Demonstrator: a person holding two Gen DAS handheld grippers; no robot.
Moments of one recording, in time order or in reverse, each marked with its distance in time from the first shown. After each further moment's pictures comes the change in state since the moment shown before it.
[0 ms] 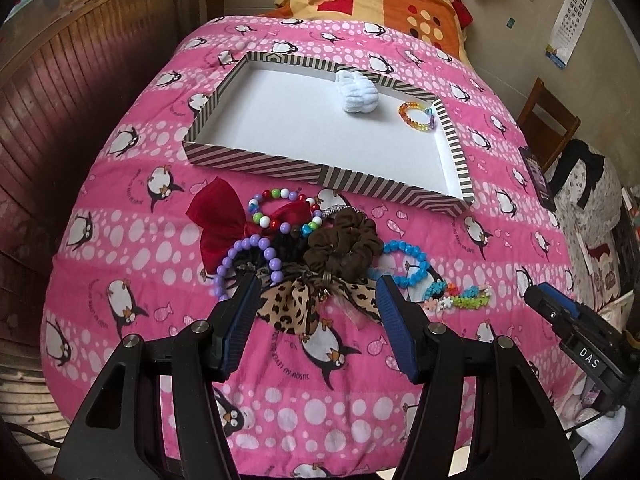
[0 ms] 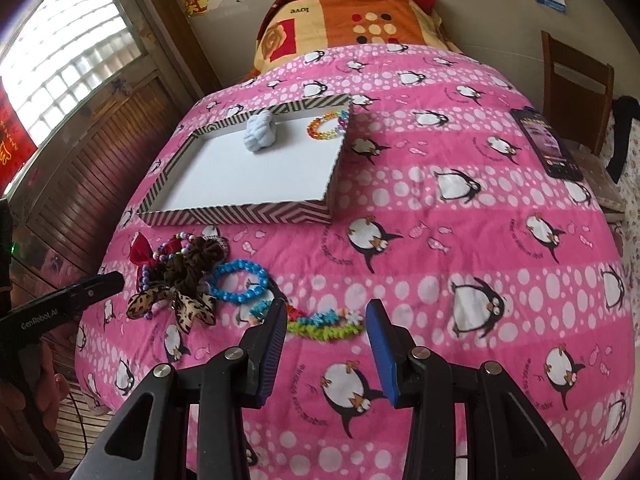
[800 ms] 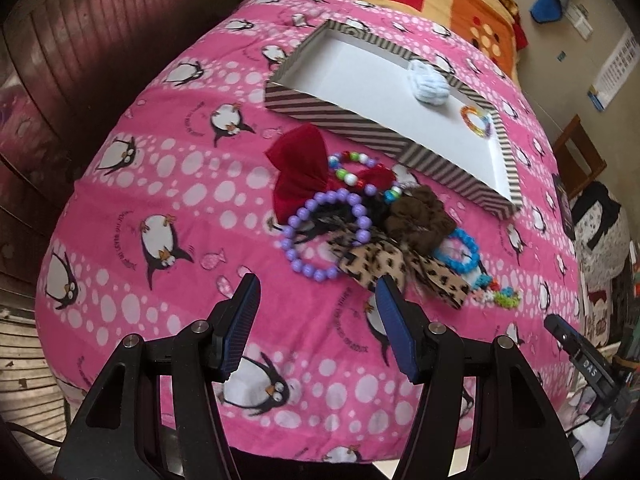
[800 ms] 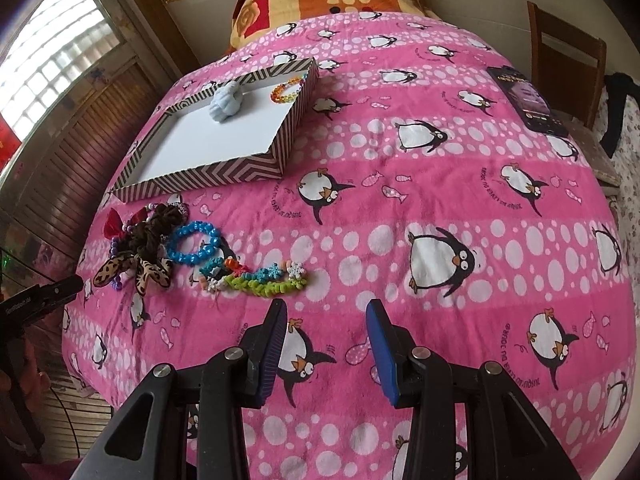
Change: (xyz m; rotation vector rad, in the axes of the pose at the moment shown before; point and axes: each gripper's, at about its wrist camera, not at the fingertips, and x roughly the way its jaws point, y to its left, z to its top) left arm 0.008 0.062 -0.027 -0.194 0.051 0.033; right arm 0.014 -0.034 -0.019 0.019 0.083 -0.013
